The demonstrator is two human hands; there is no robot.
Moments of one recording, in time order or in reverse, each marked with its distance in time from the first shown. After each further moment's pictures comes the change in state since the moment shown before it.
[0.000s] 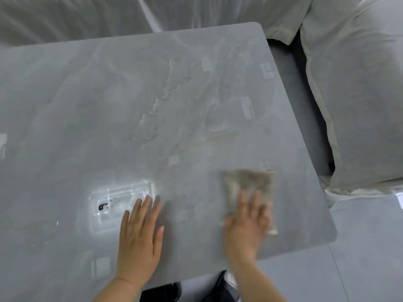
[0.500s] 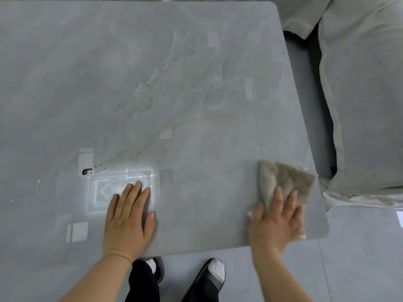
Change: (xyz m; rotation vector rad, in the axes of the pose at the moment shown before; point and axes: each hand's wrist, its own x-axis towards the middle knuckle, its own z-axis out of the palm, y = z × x) left_hand -0.025 0.006 0.042 0.136 -0.001 -0.187; right_hand 0.018 0.076 -0.008 0.162 0.050 0.168
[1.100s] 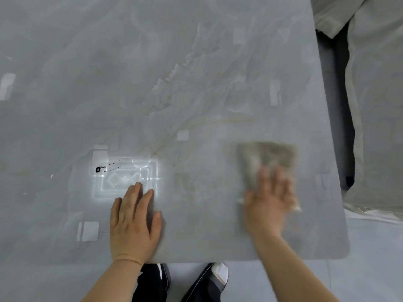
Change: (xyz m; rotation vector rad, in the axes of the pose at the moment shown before) left_hand 0.003 -0.004 0.002 -0.096 0.053 -0.147; right_hand 0.021 -0.057 0.011 -0.199 -0.070 -0.383
